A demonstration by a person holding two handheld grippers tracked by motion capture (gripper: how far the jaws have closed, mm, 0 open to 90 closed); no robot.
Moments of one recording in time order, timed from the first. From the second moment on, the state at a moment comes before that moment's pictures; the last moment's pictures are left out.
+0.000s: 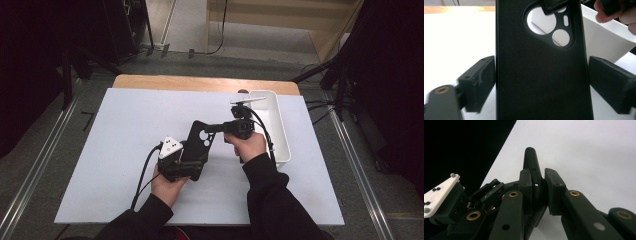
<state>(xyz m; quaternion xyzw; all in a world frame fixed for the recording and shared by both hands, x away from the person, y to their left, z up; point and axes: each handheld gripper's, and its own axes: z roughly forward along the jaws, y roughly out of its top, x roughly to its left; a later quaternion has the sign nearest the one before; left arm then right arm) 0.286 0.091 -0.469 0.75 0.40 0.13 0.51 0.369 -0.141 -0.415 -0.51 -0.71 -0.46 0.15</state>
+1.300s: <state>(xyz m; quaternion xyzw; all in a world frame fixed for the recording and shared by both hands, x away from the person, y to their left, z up) 0.315 0.120 -0.448 0.82 0.38 -0.03 0.42 0.345 -0.154 -0.383 -0.40 -0.79 -0.47 -0.04</state>
